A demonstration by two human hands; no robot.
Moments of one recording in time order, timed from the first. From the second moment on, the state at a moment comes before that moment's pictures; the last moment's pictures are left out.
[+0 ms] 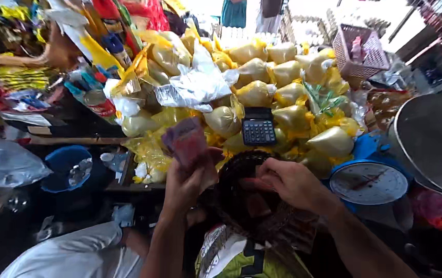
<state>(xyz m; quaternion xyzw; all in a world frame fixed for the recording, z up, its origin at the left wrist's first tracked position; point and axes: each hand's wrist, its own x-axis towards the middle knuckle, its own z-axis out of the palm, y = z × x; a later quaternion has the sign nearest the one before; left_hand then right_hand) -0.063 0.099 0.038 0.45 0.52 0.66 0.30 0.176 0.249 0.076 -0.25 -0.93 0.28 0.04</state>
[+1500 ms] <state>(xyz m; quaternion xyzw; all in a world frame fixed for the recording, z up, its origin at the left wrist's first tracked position) -0.015 0.129 0.034 0.34 0.49 0.71 0.37 0.114 0.239 0.060 -0.35 -0.52 0.68 0.37</state>
